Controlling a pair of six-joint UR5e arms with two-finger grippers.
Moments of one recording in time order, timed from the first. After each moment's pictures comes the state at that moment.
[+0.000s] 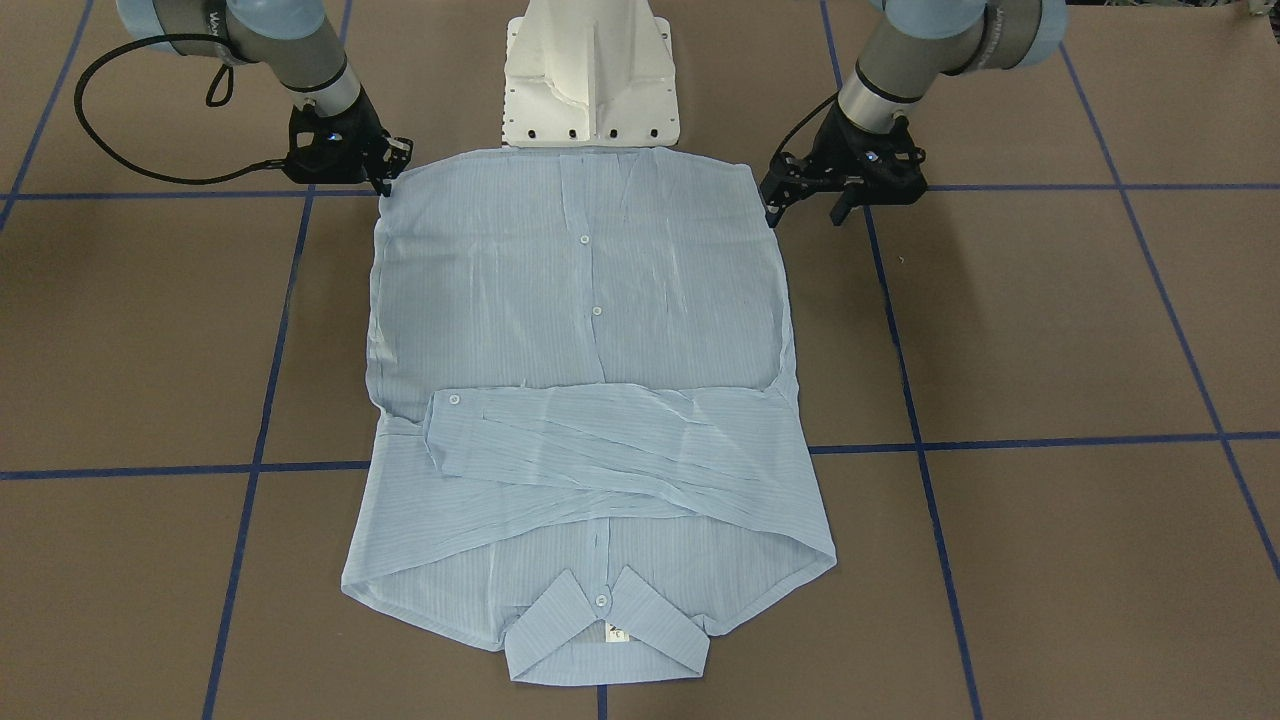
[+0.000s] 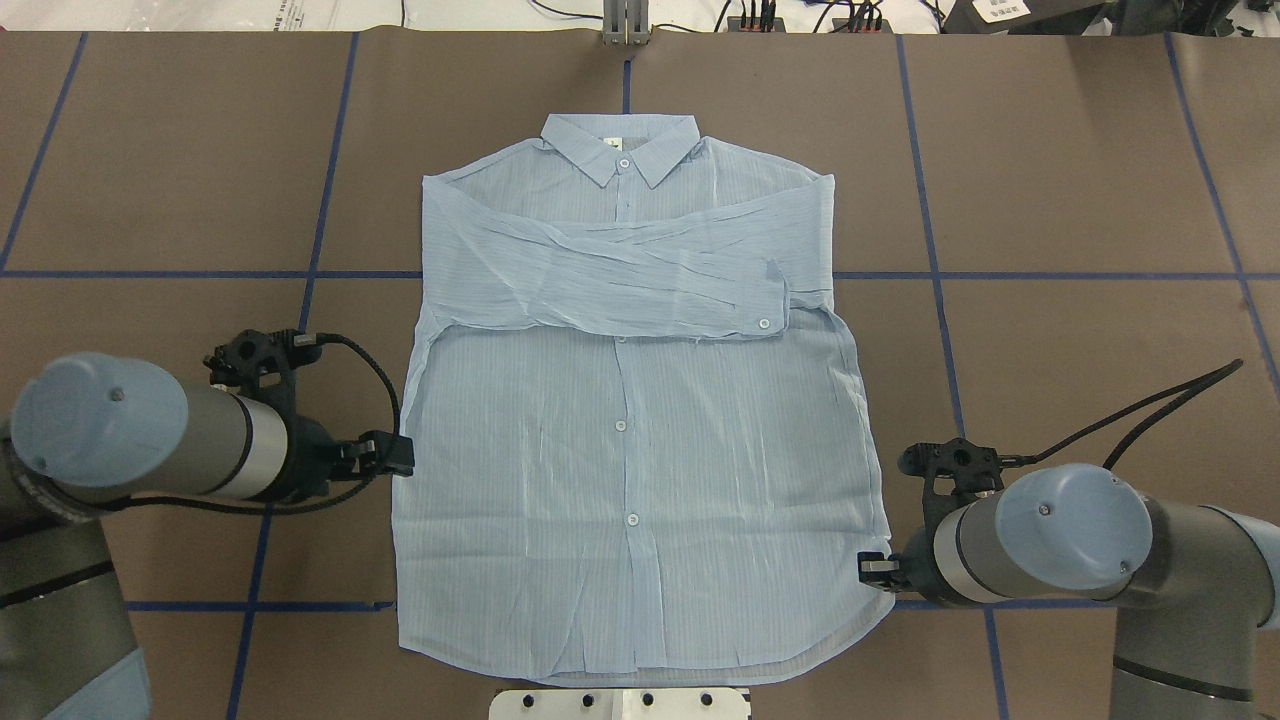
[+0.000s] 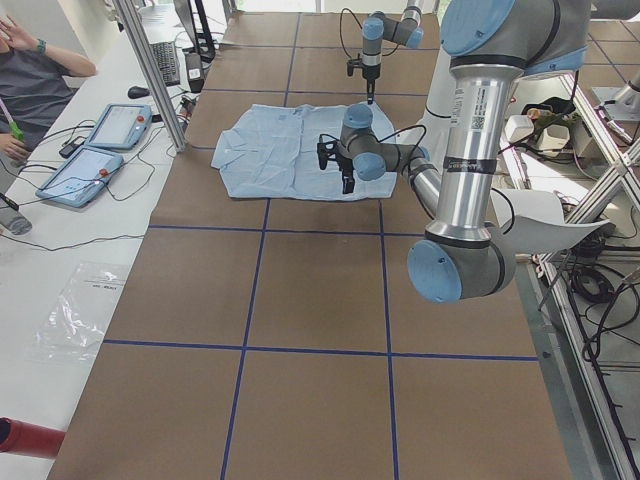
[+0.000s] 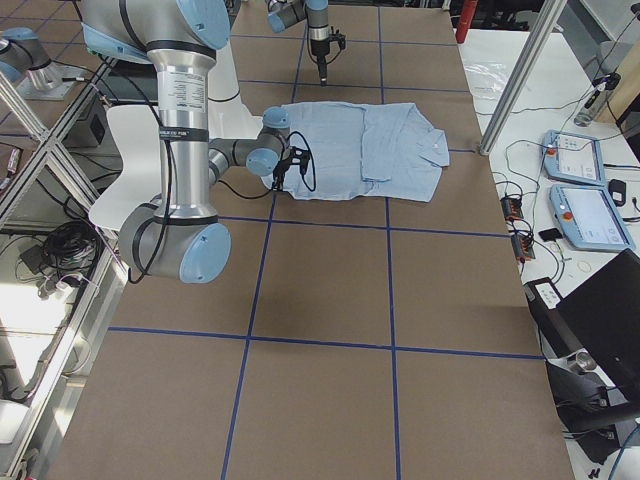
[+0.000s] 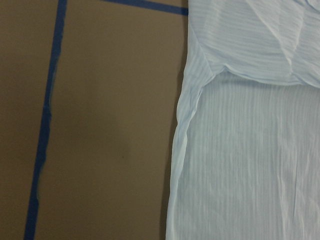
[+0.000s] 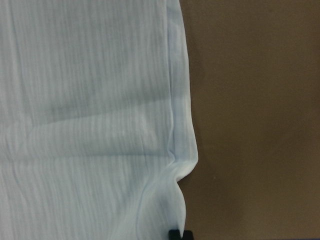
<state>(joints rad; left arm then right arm) -0.44 -1.70 -2.06 -1.91 -1.84 -1.50 0.29 -1.56 2.09 -1.30 1.84 1.44</state>
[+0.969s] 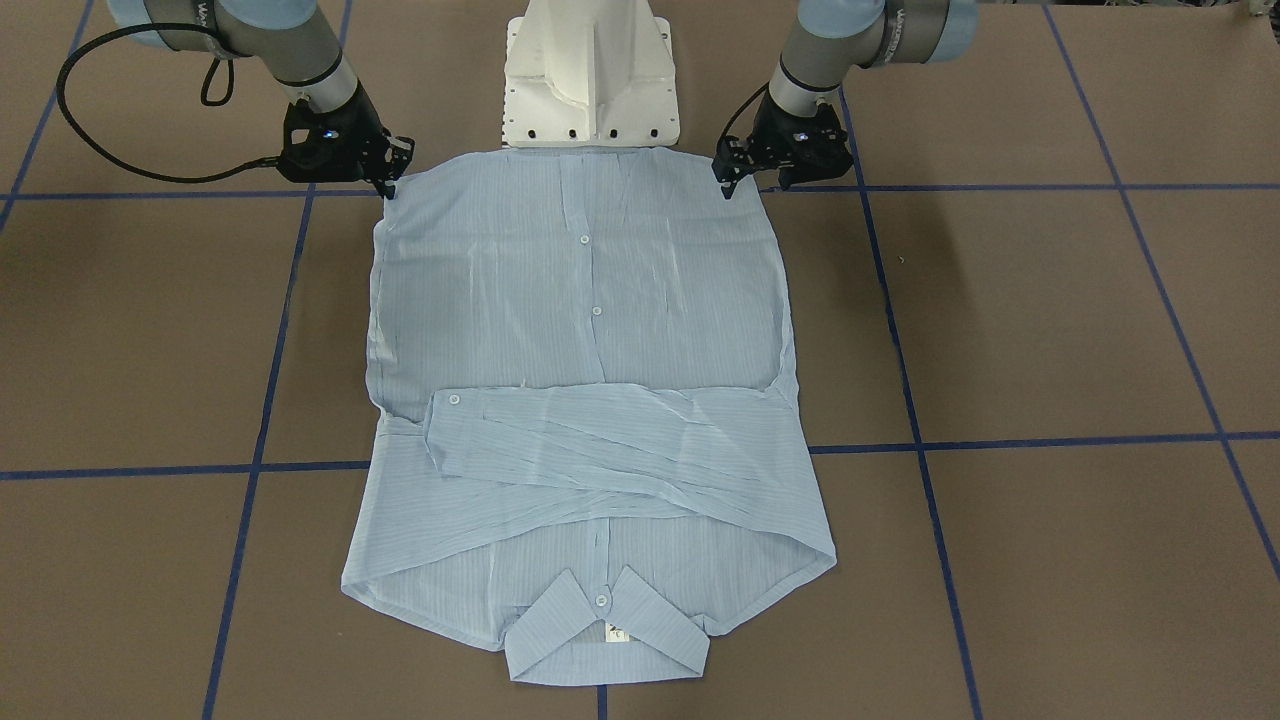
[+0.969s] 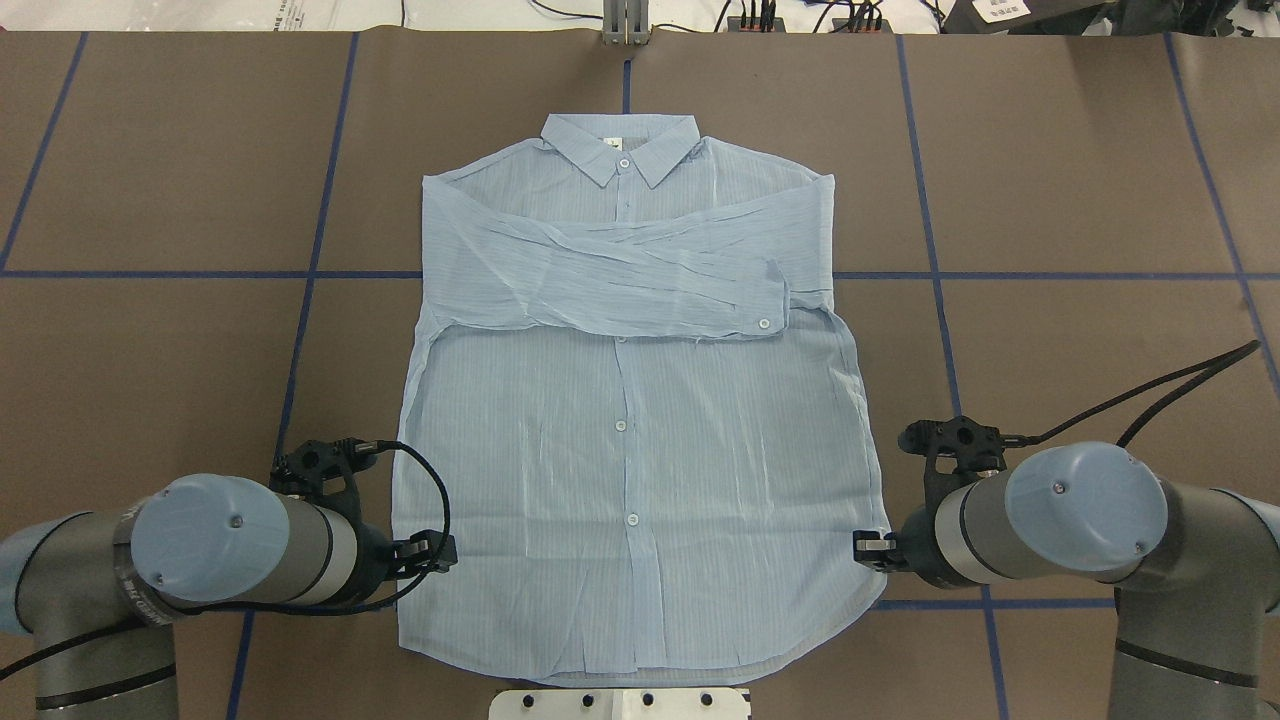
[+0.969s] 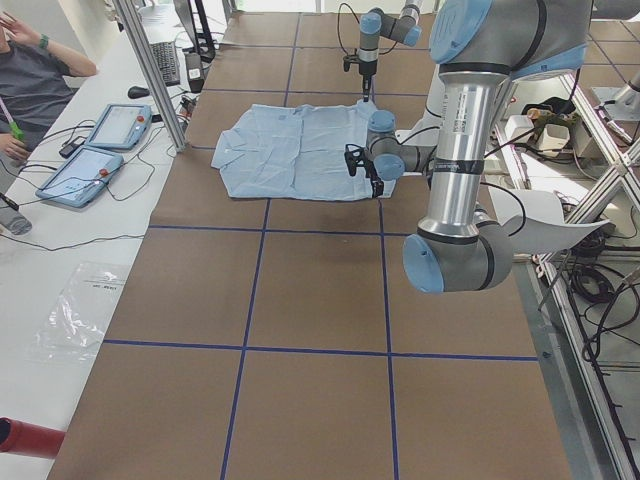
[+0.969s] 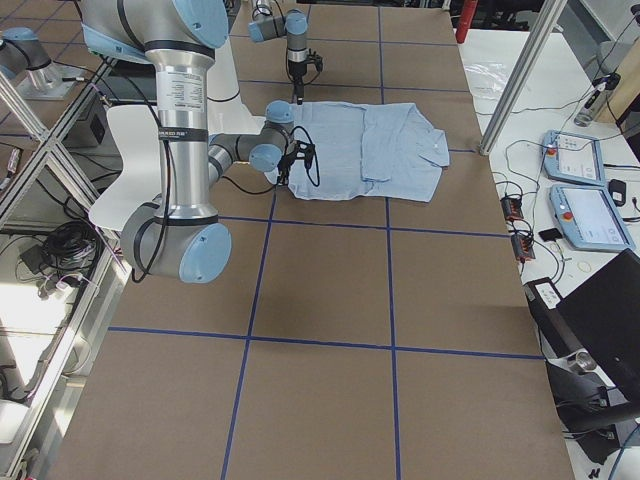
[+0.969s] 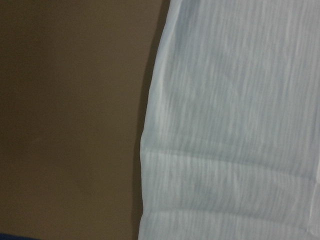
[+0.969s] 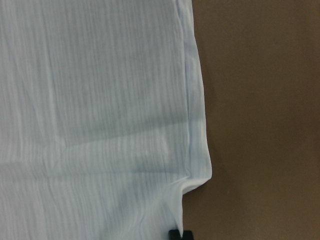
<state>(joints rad) -0.27 -1.73 -2.02 -1.85 -1.78 -1.64 0.32 -1.55 2.11 -1.30 1.84 1.44</state>
